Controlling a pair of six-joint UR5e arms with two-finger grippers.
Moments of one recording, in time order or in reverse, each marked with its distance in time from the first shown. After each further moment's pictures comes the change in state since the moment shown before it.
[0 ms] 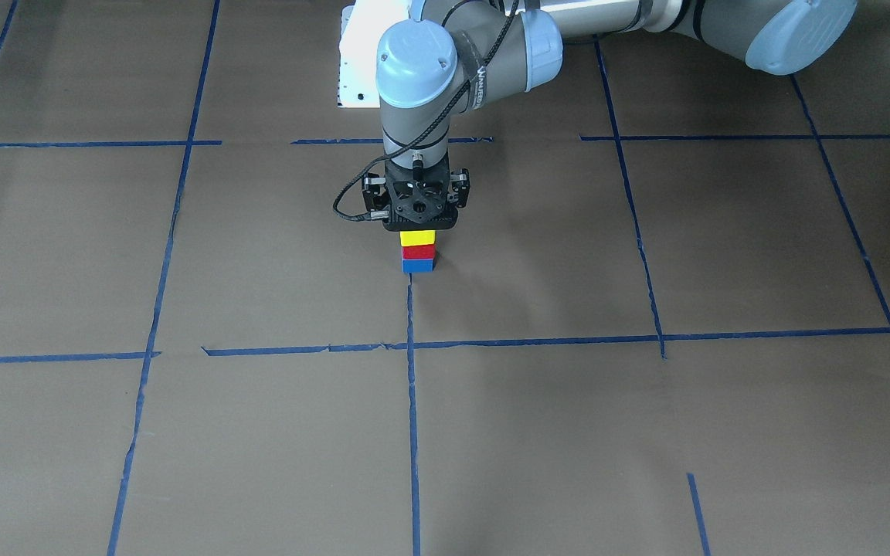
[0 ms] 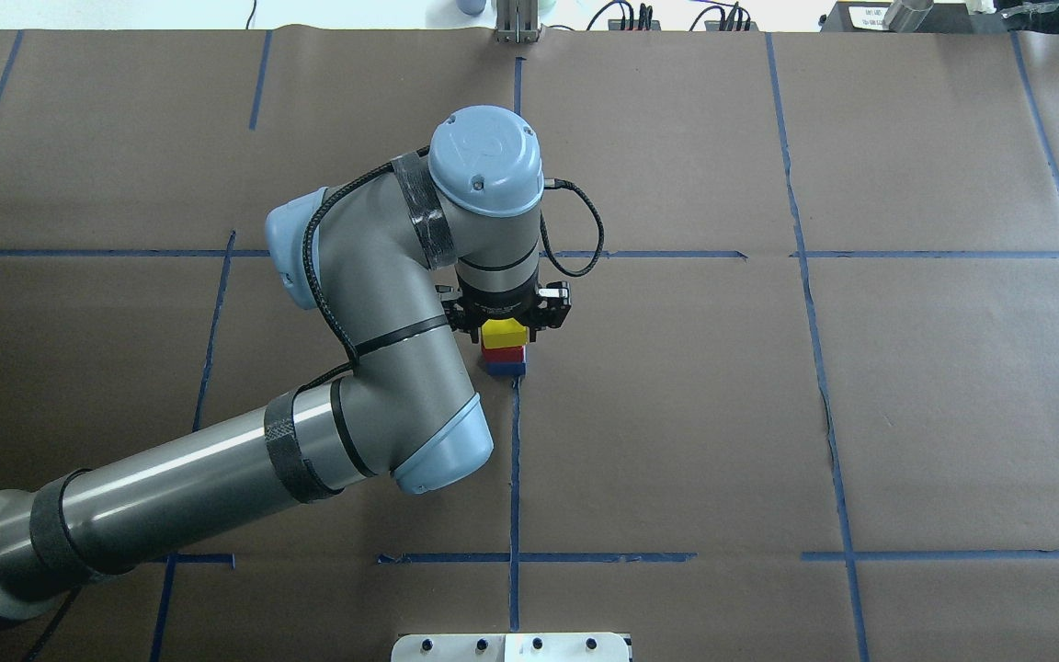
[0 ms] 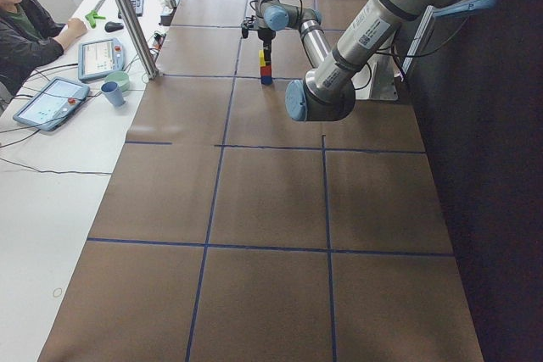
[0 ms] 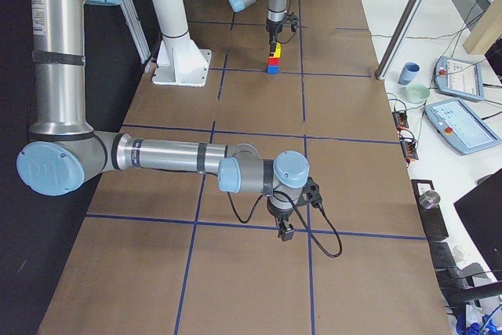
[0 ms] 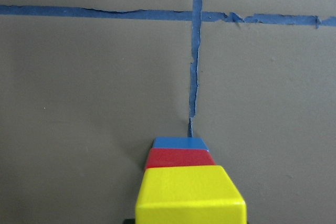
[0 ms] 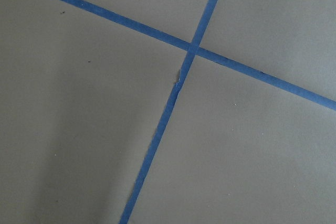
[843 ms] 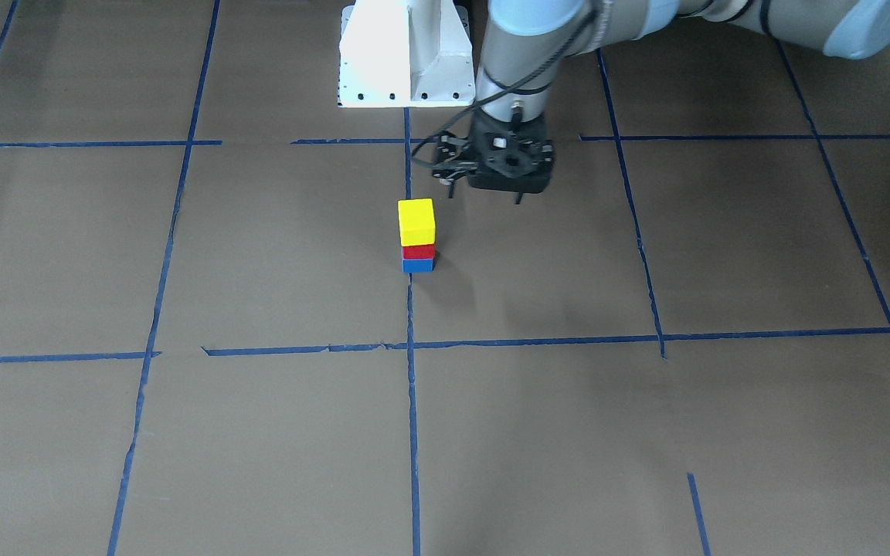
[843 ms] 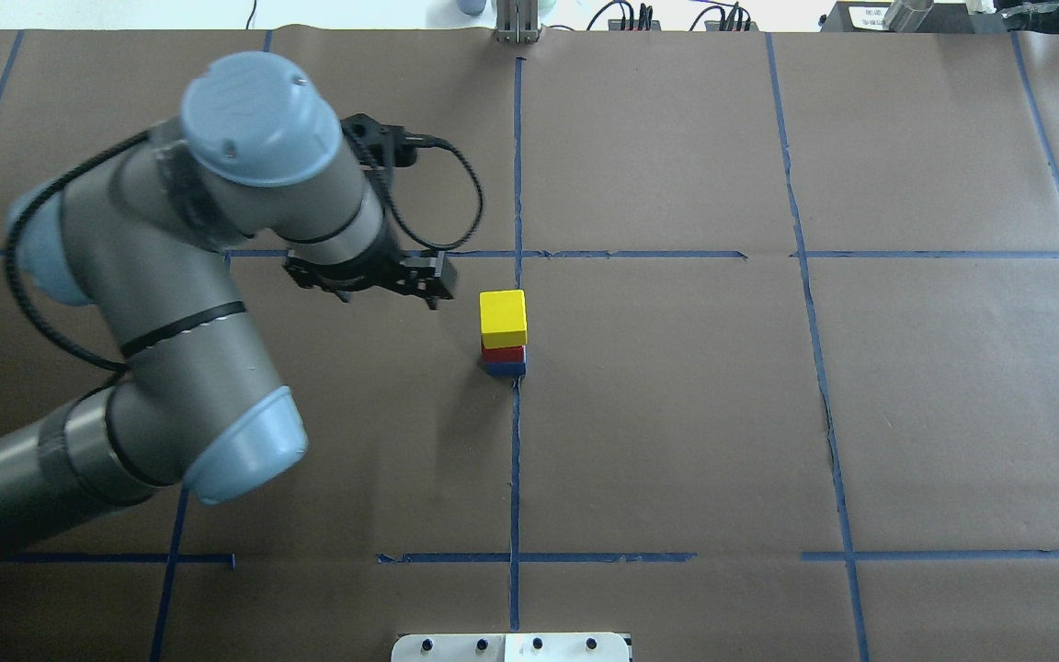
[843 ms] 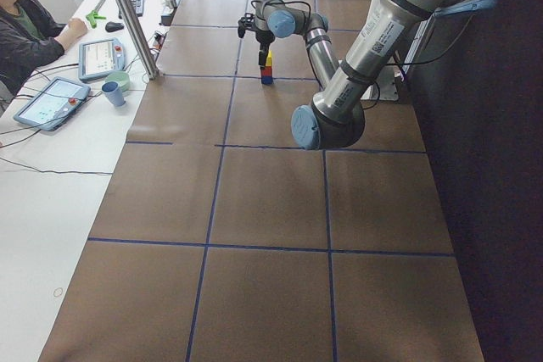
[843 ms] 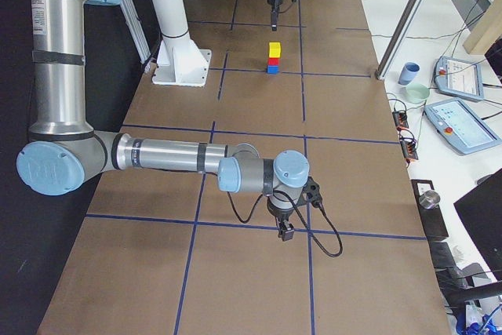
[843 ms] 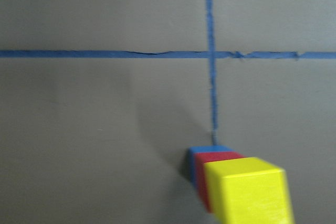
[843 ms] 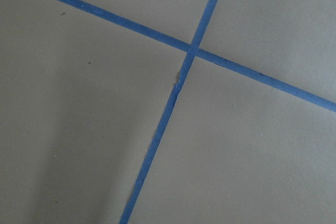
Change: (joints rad) left arm -0.132 0.310 -0.374 0.027 -0.002 0.269; right arm 0.000 0.002 0.001 0.001 -0.001 0.001
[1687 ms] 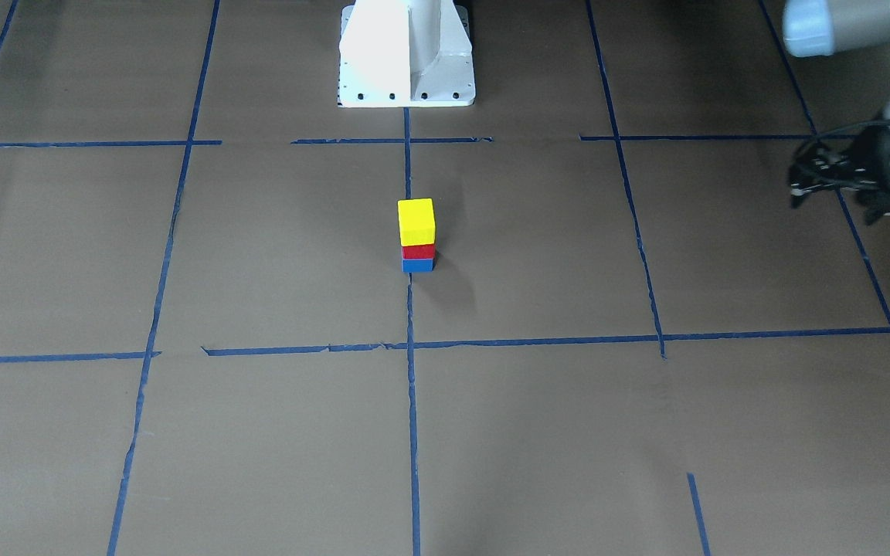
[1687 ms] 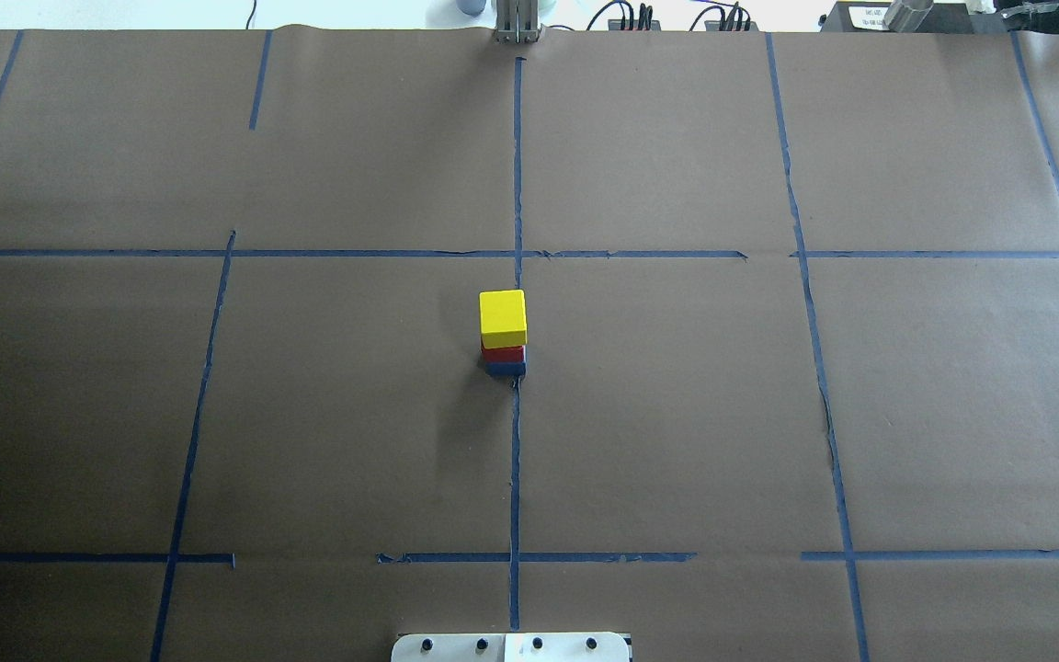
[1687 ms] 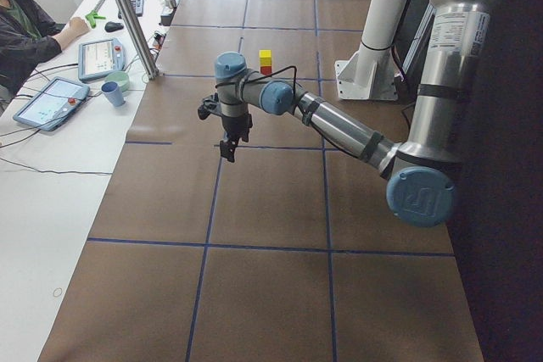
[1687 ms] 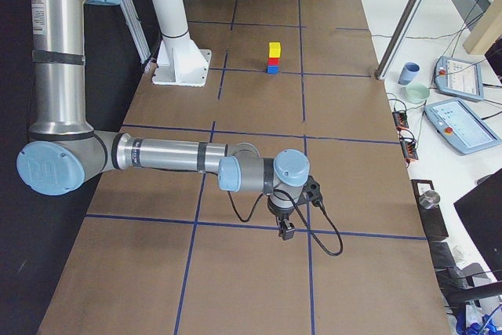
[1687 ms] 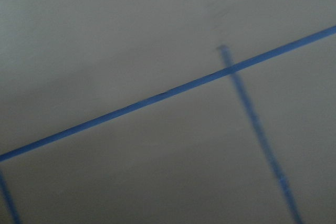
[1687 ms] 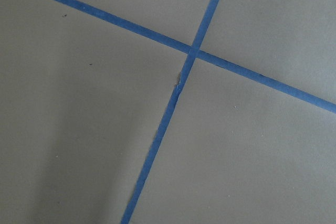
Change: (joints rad) left arm -0.587 0.561 -0.015 -0.035 -0.248 0.909; right arm 0.000 0.000 0.002 -0.001 0.001 0.002
